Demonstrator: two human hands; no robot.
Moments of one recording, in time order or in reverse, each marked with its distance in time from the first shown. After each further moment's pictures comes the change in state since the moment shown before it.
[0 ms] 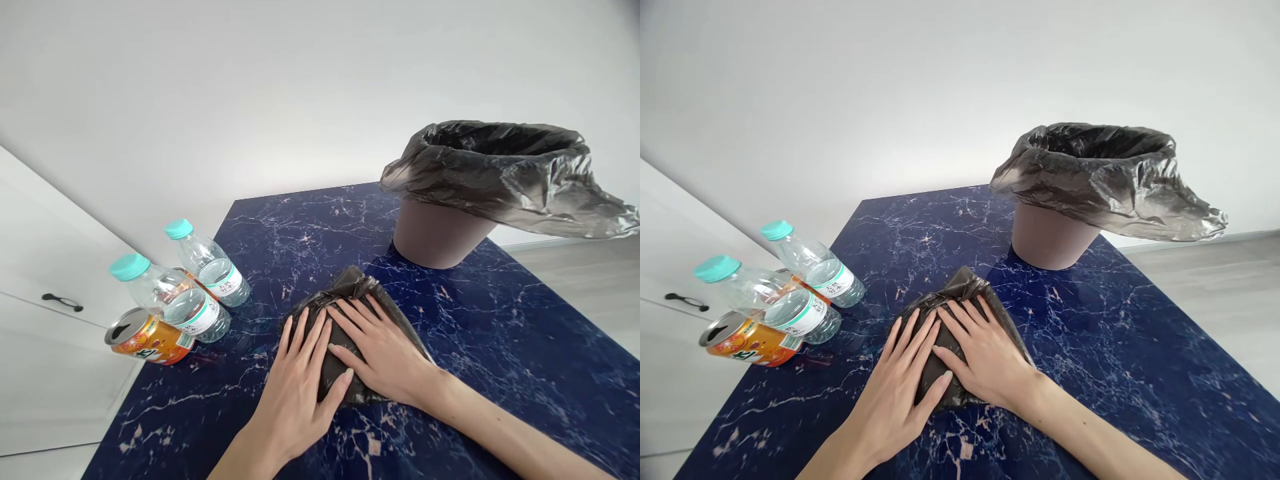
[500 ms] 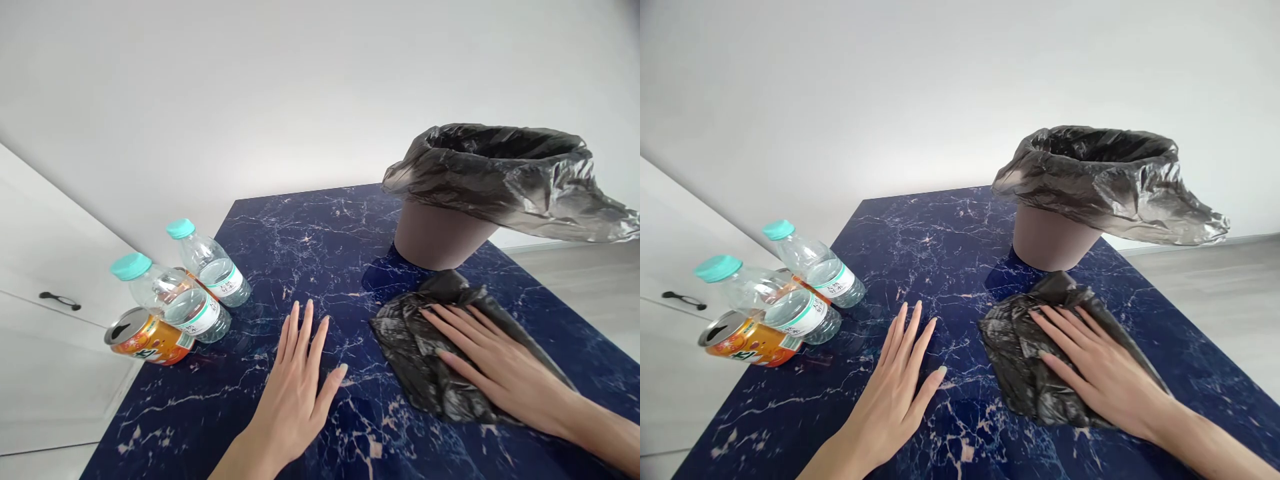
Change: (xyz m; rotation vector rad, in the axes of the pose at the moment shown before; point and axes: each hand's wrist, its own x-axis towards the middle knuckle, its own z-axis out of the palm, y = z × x) left_hand -0.004 0.001 0.002 -0.109 -0.025 -0.148; right_hand -0.122 0.114 -0.032 -0.229 0.017 0.113
